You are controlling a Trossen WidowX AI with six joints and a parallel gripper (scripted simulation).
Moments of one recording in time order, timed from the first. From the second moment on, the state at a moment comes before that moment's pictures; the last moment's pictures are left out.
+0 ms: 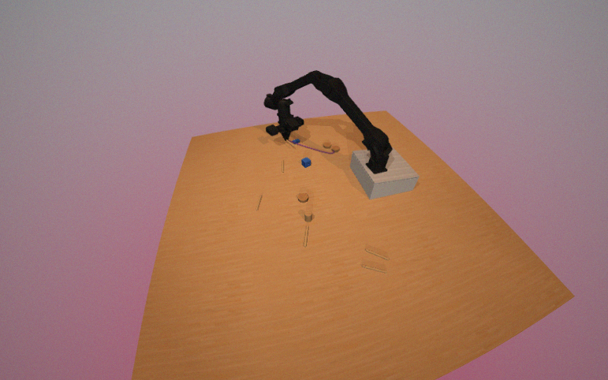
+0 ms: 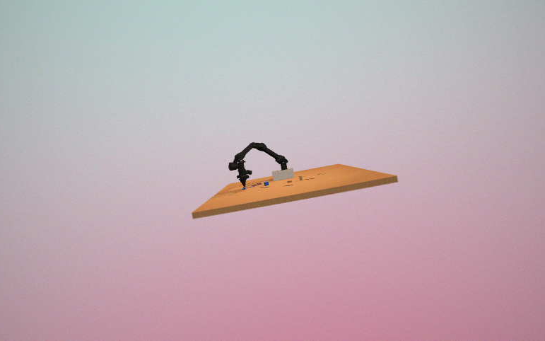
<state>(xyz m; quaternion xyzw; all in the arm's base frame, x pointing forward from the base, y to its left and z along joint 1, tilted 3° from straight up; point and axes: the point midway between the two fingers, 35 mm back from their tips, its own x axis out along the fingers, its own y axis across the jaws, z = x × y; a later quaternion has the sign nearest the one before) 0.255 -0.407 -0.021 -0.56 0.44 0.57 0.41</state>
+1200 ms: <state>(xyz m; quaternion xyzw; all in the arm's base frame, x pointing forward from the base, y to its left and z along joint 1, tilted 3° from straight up) 0.266 -0.380 -0.042 -0.56 0.44 0.57 0.41</state>
